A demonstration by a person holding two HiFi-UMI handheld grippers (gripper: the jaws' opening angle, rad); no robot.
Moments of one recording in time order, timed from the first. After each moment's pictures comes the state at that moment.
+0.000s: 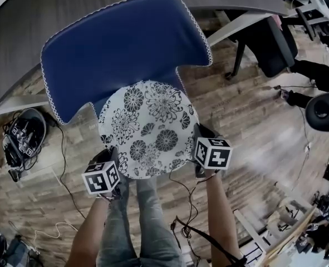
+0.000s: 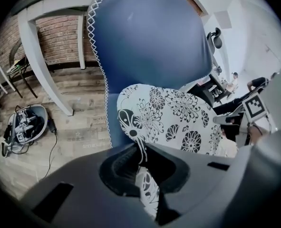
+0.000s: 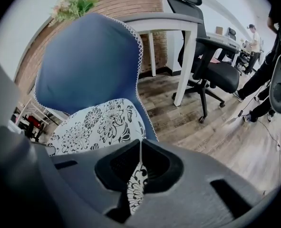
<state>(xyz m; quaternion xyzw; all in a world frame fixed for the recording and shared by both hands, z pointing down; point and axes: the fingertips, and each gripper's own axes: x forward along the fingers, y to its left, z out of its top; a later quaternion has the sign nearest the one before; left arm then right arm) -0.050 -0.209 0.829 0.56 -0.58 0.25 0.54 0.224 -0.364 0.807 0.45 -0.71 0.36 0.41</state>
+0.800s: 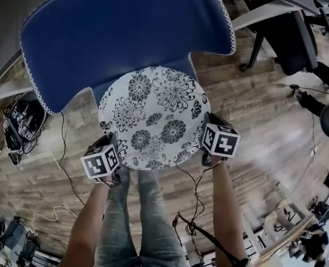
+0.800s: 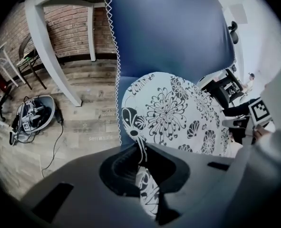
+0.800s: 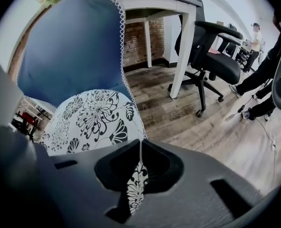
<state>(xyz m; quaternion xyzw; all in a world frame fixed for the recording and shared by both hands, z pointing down) -0.068 -0.192 0.891 0.49 -0.60 0.26 0.57 0.241 -0.371 0.879 0.45 -0.68 0.37 0.44</state>
